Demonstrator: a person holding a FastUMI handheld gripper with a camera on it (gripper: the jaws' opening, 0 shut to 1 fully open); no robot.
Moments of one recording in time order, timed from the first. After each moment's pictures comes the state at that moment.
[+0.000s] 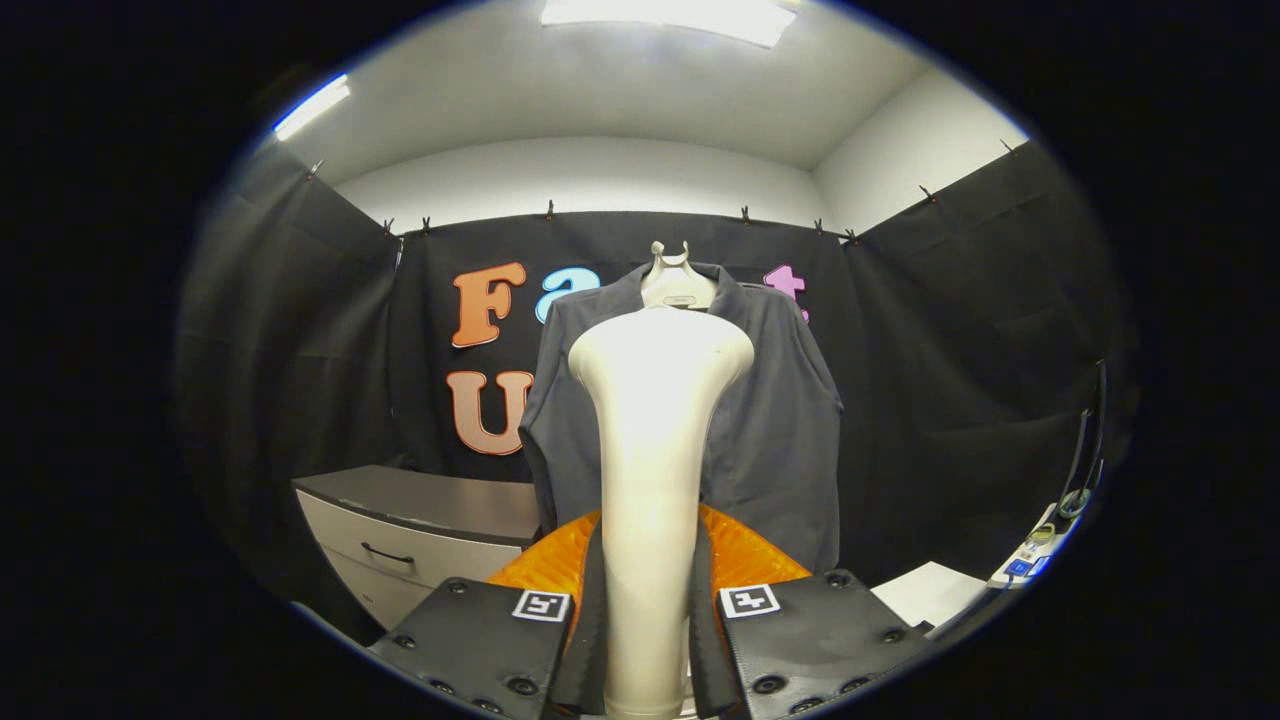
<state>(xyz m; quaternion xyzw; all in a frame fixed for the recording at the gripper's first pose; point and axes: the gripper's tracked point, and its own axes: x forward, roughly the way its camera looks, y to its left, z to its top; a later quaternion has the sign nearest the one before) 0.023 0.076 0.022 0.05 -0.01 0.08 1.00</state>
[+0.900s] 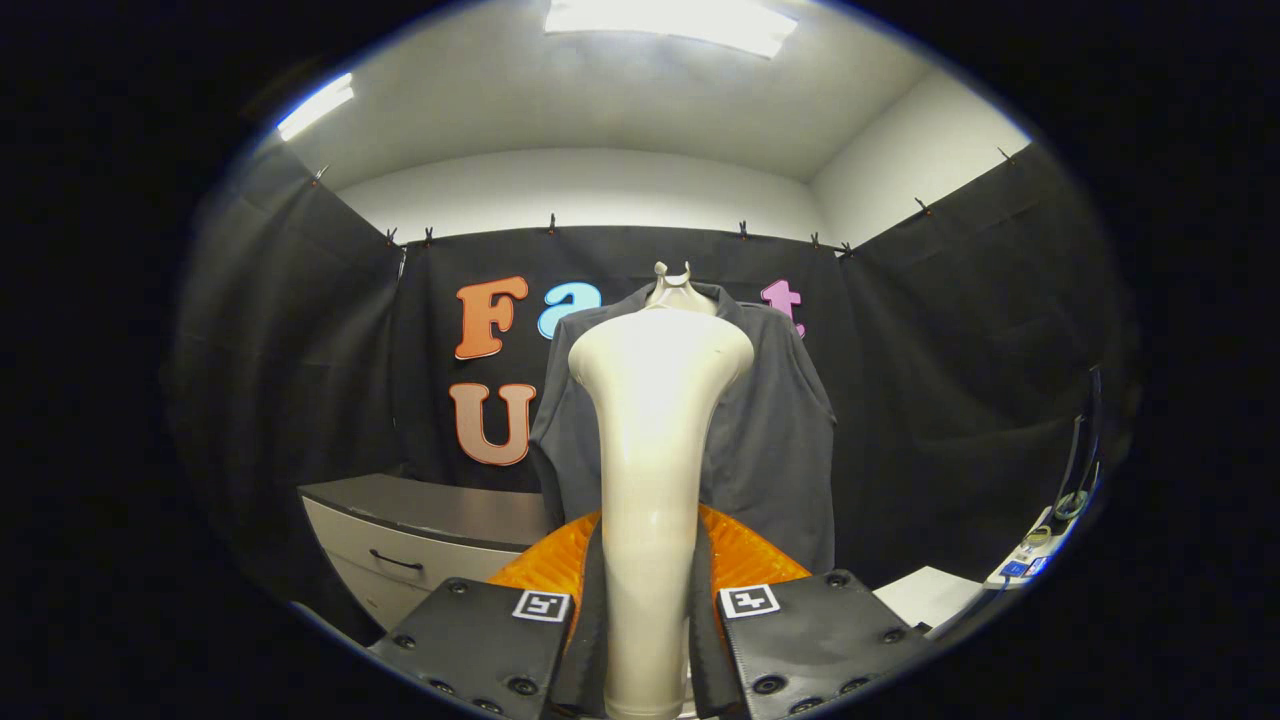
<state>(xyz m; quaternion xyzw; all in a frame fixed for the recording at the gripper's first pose) 0.002 0.078 0.036 0.05 -0.03 0.08 1.00</state>
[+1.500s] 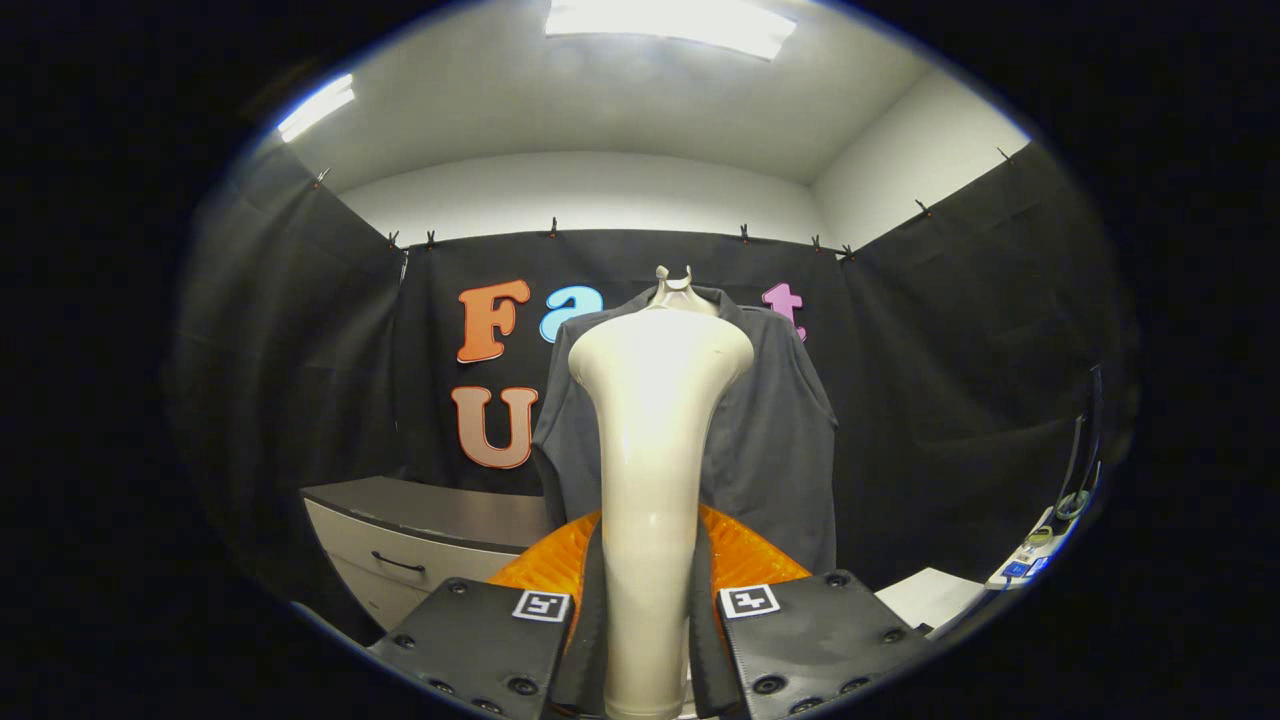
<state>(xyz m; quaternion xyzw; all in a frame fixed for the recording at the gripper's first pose) -0.003 0.078 0.037 0.05 -0.04 0.08 0.99</state>
